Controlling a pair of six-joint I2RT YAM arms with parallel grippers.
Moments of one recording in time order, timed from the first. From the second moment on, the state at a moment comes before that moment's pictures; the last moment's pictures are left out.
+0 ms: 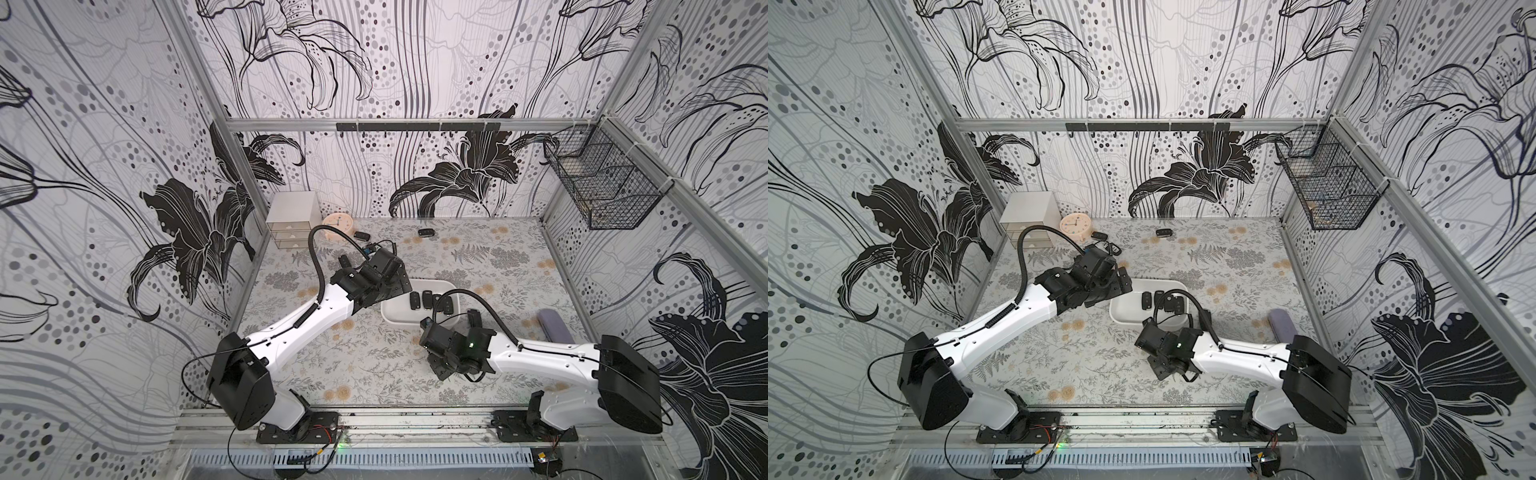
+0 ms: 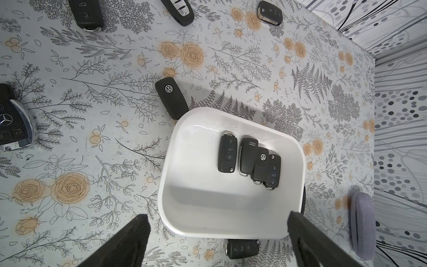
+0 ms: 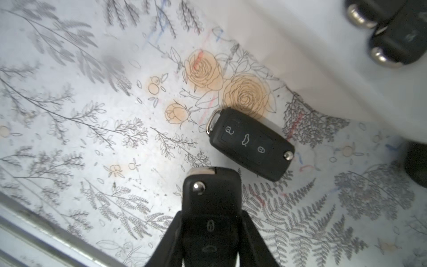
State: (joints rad) left arm -0.68 1.49 1.28 -0.72 -0.19 -0.93; right arm 1.11 1.38 0.82 -0.67 0.18 0.50
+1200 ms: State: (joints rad) left arm -0.42 1.19 1.11 -0.72 -0.12 -0.80; right arm 0.91 2.04 1.64 -0.77 0.20 0.65
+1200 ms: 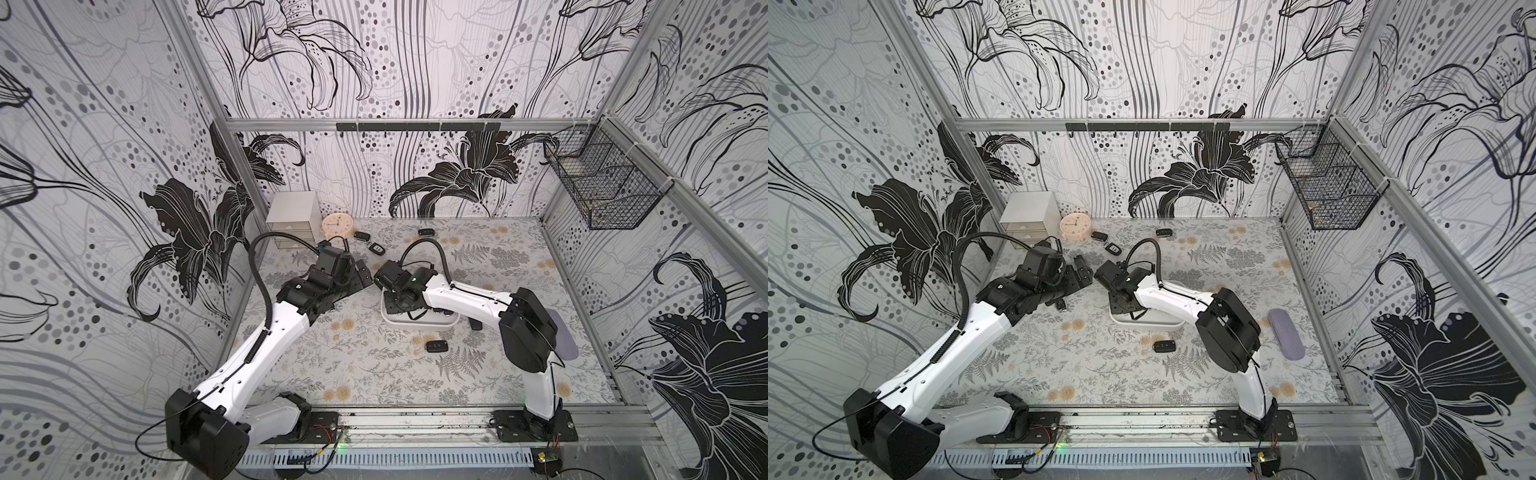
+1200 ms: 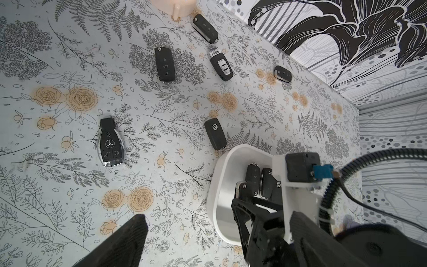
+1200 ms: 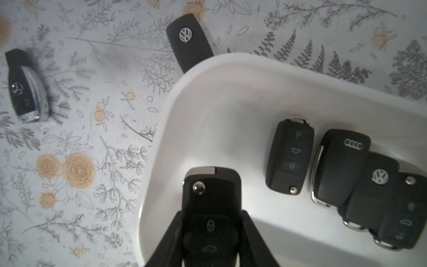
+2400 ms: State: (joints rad) left arm -0.42 1.06 0.99 -0.78 0.01 -0.77; right arm 0.79 2.23 1.75 -0.82 0.24 0.69
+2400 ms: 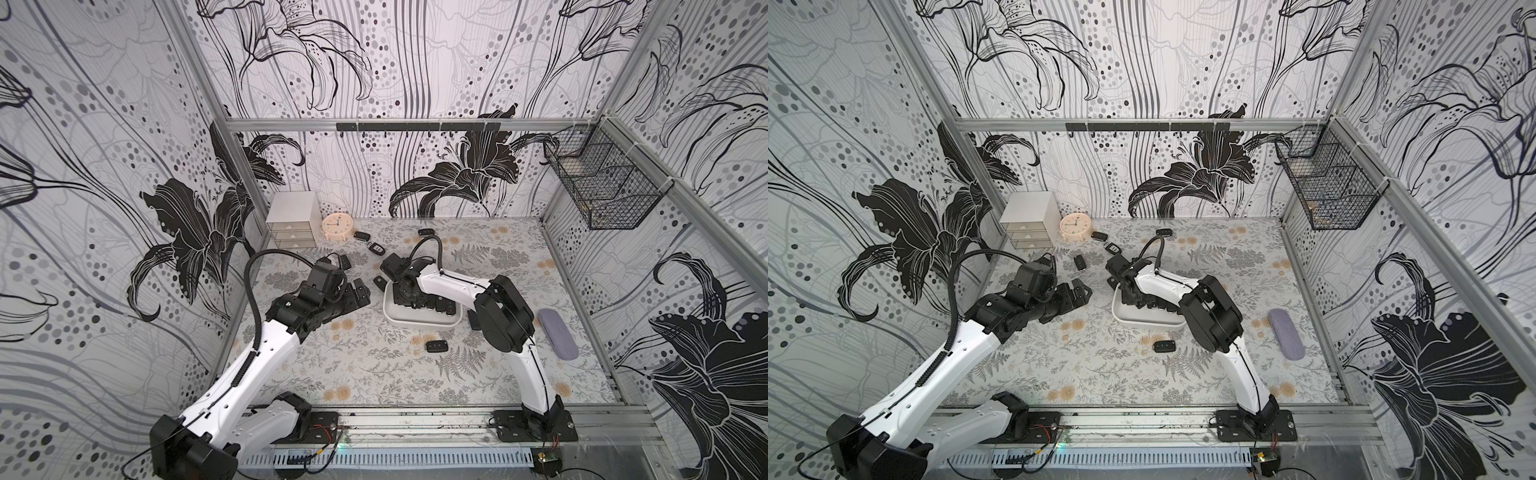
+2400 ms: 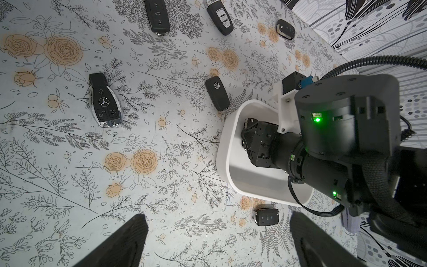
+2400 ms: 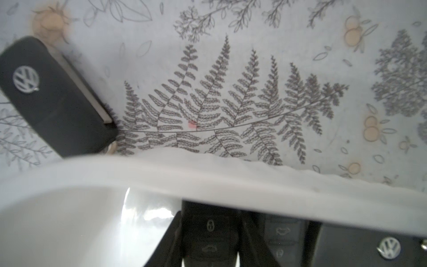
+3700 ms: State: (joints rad) left arm -0.61 1.21 0.98 -0.67 -0.04 -0.91; right arm 0.79 1.41 1.02 -0.60 0.09 0.57
